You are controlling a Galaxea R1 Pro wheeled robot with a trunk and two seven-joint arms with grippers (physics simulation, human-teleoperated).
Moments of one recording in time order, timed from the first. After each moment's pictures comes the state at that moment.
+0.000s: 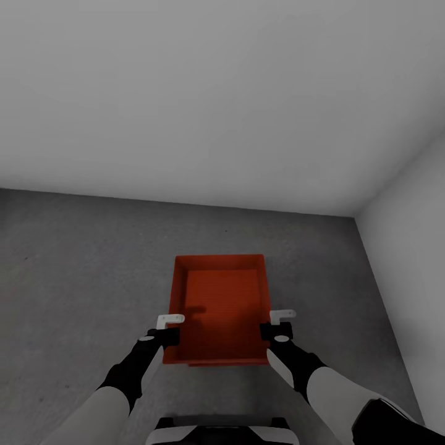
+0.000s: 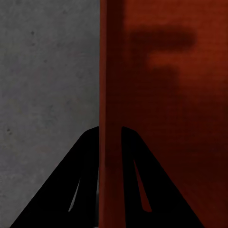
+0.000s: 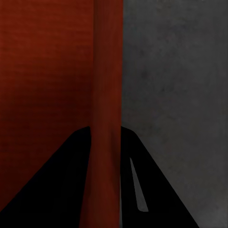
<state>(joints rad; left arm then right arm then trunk) -0.65 -0.09 0.00 -0.57 0.02 0.26 0.08 -0.79 0.06 0.68 -0.31 -0.54 0.01 -0.39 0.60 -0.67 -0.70</state>
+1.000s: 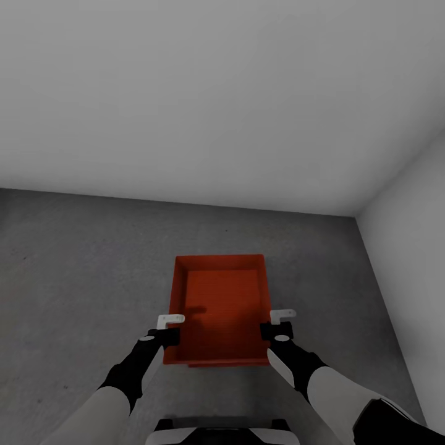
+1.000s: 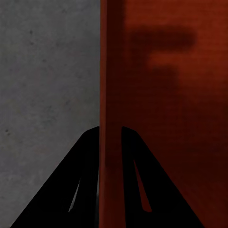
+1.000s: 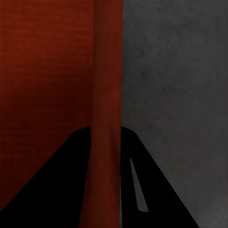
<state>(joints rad) -0.65 -0.09 0.00 -0.57 0.02 0.27 0.08 -0.79 0.06 0.68 -0.32 -0.54 0.02 -0.39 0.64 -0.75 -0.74</state>
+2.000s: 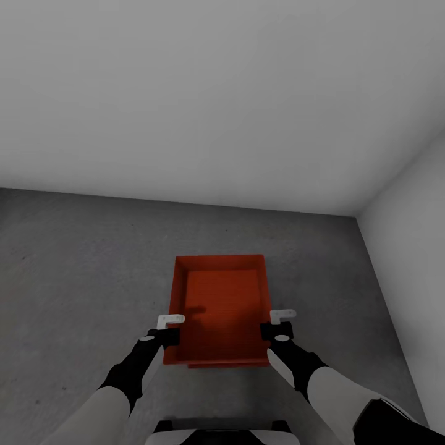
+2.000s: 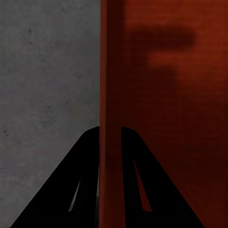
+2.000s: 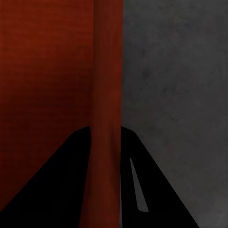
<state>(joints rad) -0.65 -0.09 0.00 -0.57 0.02 0.27 0.08 -0.79 0.06 0.68 -0.32 -0.54 0.02 -0.39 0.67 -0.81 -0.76</state>
